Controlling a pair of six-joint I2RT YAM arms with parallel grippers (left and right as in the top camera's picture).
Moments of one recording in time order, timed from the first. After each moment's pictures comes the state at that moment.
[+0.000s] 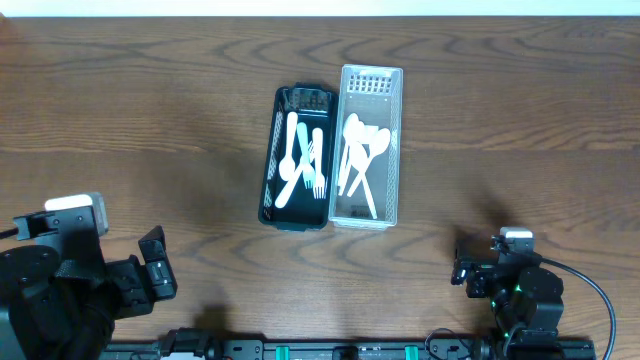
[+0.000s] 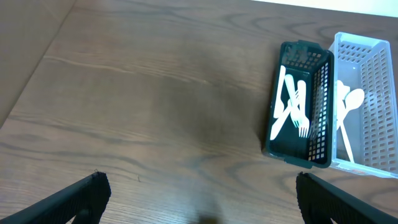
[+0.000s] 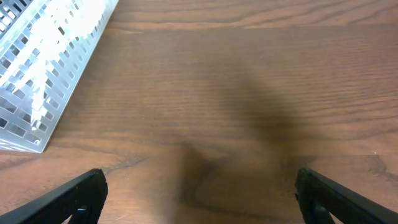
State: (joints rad) left arm -0.02 0.85 1.72 -1.60 -0.12 -0.12; right arm -0.03 0.03 0.18 -0.73 -0.07 0.04
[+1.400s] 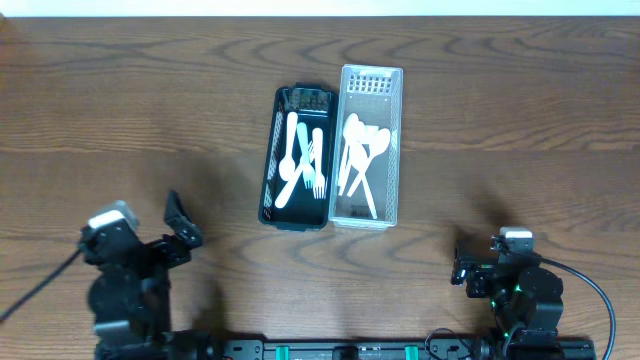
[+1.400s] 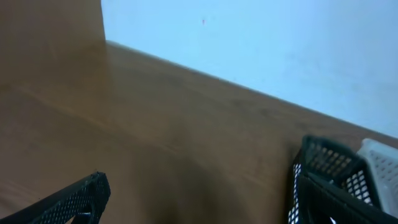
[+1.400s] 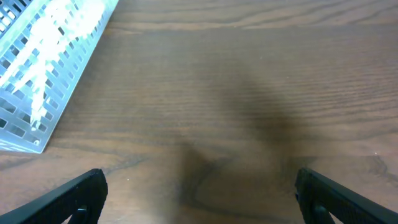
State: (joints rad) left arm 0.10 0.26 0.53 -0.54 -0.12 -0.26; right arm -0.03 0.03 0.17 -0.73 -0.07 0.04
